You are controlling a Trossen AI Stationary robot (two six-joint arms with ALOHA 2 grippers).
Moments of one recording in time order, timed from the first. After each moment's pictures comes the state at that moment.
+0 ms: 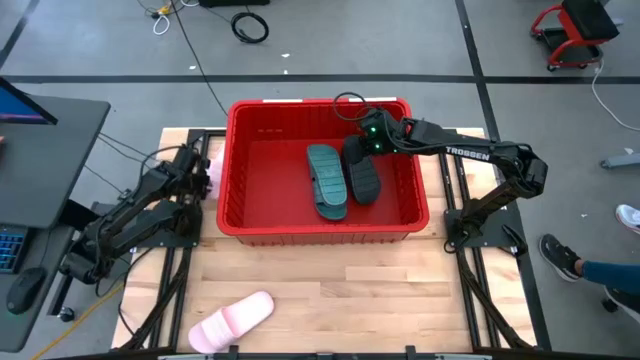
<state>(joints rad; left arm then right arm) 1.10 0.65 0.32 -0.78 0.02 -1.81 -0.46 1.51 1.23 -0.56 0.15 0.61</state>
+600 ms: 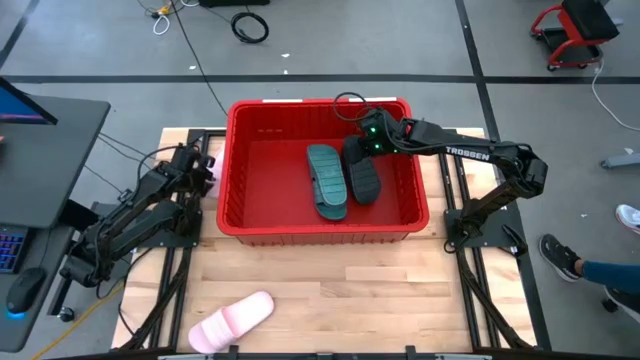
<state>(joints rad) 1.10 0.61 0.31 -0.70 0.03 -1.58 -0.46 1.51 1.23 -0.56 0.12 0.67</state>
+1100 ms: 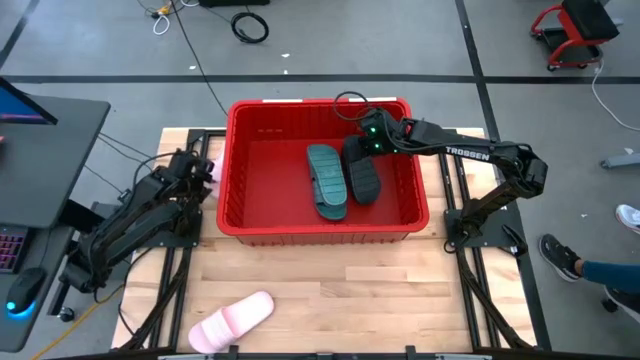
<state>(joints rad) 1.02 0.47 0.31 -0.81 0.02 -1.61 -0.46 1.51 1.23 -0.56 0.12 0.73</state>
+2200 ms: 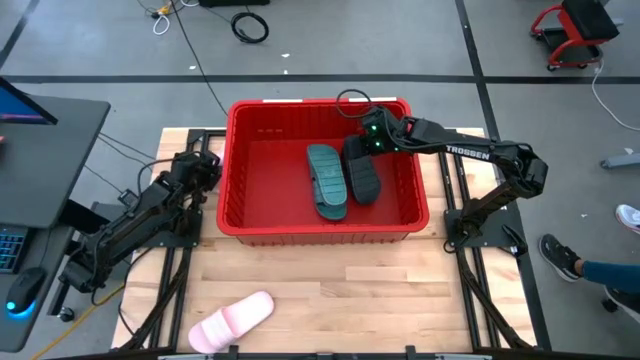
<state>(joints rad) 1.02 0.47 0.14 -0.31 -0.04 -1.46 -0.48 1.51 1.23 -0.57 0.10 0.79</state>
